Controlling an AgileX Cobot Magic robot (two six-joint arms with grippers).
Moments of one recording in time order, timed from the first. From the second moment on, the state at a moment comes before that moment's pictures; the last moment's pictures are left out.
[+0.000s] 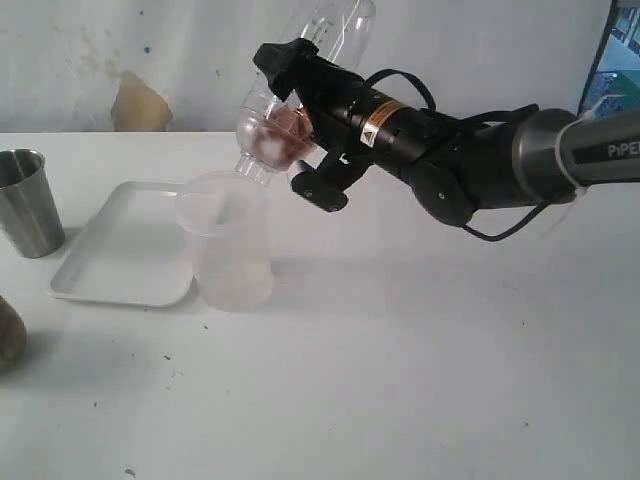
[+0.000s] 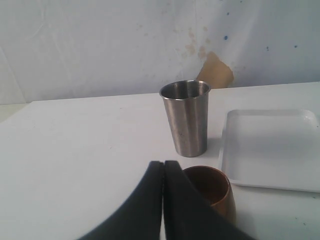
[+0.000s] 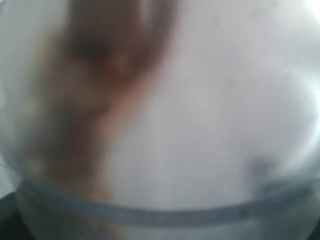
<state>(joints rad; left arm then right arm) 0.14 0.01 -0.01 -0.02 0.21 0.14 0.52 1.96 -1.21 -0.27 -0.71 -2.12</state>
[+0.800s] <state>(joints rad) 0.14 0.01 -0.01 -0.02 0.21 0.14 0.53 1.96 -1.21 -0.16 -0.71 -2.06</state>
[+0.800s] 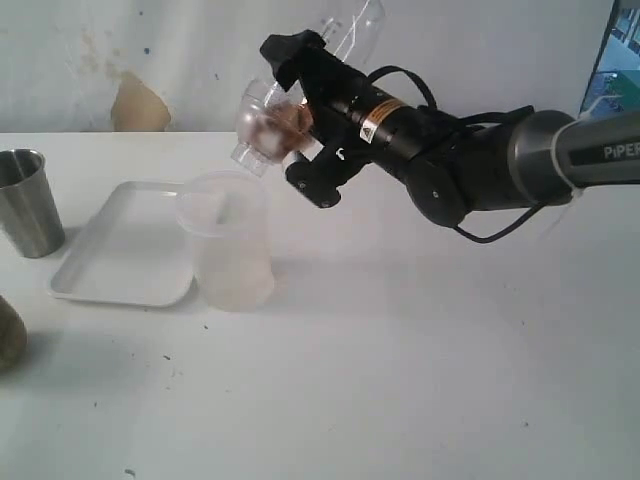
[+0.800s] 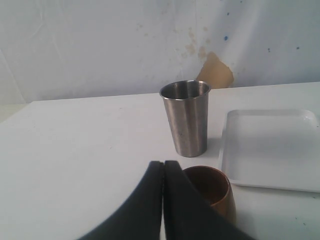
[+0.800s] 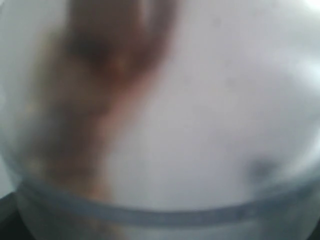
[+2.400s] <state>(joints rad) 0.14 0.01 -0.01 -0.02 0.21 0.14 0.33 1.89 -1.06 -0.43 -0.64 0.37</state>
